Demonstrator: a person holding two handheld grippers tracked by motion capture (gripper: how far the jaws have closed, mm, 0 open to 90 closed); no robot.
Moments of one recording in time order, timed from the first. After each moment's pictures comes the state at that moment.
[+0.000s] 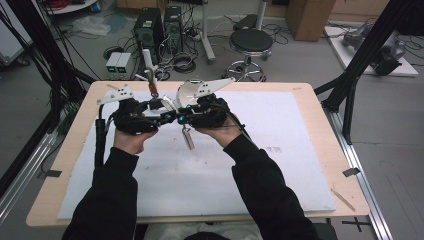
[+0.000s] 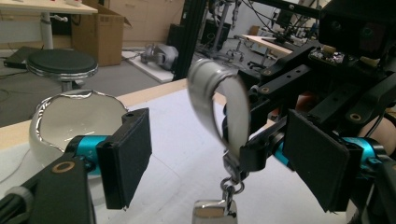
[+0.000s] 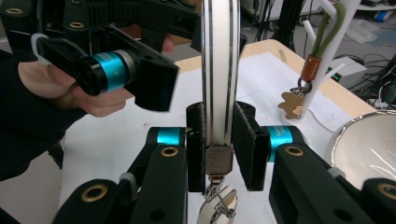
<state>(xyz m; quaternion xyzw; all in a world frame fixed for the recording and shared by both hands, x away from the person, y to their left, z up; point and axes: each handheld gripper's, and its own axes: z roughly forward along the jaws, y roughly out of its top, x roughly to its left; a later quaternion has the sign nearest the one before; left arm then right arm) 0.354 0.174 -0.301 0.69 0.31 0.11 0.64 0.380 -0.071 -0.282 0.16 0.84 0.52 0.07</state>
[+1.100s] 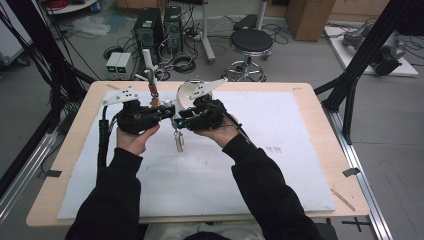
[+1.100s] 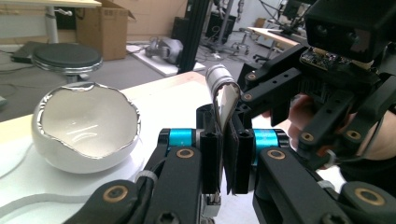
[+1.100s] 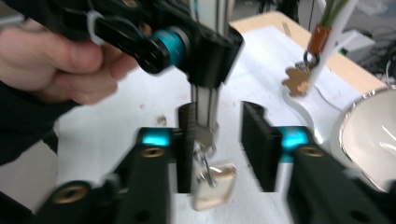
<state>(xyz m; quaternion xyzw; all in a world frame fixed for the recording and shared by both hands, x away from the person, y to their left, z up) 0.356 0.171 -0.306 0.70 0.32 0.12 0.63 0.389 -0.064 -0.293 0.18 0.86 0.47 0.06</state>
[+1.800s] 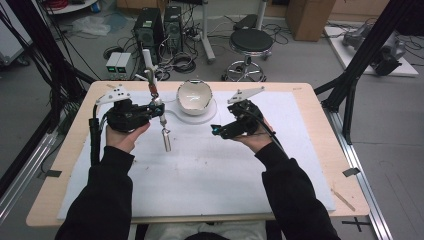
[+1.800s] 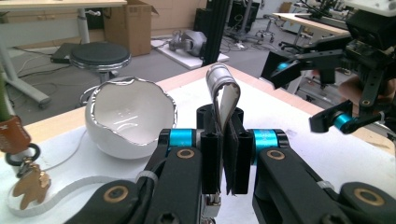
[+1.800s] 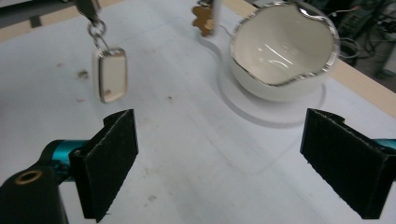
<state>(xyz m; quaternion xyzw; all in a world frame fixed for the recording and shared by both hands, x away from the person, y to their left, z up) 0.359 0.193 -0.304 0.71 0.33 0.17 0.59 0.383 -0.153 -0.308 0.28 0.85 0.42 0.15</state>
